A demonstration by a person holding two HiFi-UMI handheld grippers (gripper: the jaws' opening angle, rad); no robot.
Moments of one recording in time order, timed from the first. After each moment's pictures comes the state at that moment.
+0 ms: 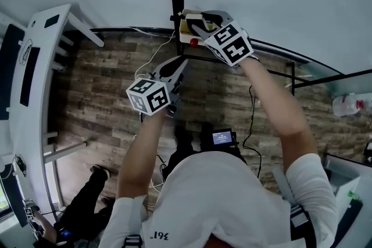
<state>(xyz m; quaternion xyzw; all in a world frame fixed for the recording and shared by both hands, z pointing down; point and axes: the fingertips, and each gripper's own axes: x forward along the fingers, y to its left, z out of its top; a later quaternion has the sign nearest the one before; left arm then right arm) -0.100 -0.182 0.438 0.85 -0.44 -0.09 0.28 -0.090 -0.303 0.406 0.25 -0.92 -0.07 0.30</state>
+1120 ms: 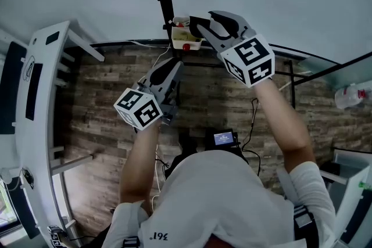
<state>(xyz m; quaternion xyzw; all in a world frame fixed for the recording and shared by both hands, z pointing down) -0.094 -0.153 0.350 0.87 -0.42 -0.13 0.21 -0.035 -0.245 0.283 0.31 -0.94 -0.07 0.15</state>
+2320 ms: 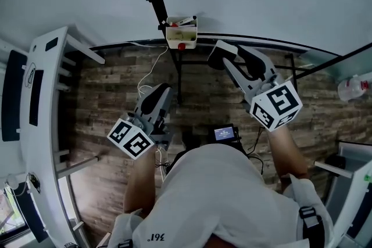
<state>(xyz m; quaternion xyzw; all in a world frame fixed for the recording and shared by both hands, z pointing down) -0.102 -0.084 0.351 0.85 -0.44 -0.15 0.25 0.056 -0.161 0.293 0.36 -0.93 0.02 0.07</state>
